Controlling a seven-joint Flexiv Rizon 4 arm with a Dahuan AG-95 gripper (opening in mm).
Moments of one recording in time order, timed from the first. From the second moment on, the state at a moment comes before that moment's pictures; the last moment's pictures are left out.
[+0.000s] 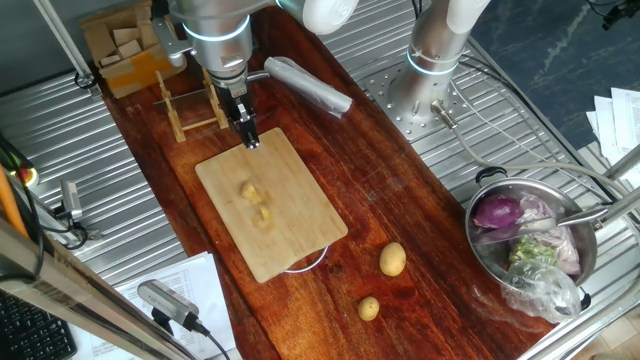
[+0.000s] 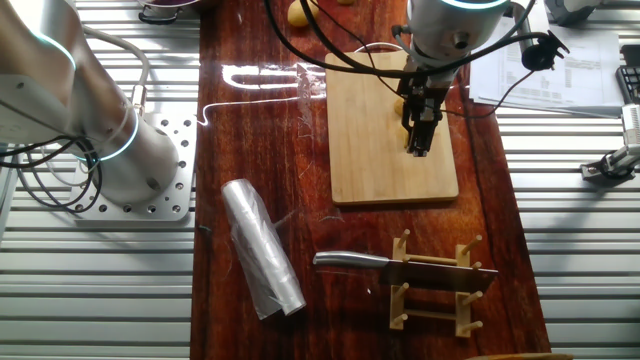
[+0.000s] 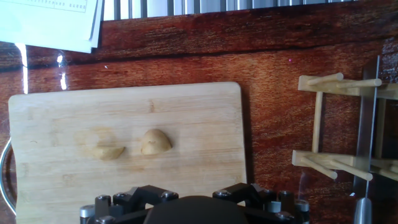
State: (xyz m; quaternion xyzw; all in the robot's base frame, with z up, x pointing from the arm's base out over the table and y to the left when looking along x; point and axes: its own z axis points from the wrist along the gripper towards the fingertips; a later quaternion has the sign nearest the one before) arm 0.500 0.000 0.170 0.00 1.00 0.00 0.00
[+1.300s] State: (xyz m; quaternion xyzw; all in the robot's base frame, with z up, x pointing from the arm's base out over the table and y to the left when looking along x) arm 0.499 0.000 0.169 0.05 1.00 0.02 -0.01
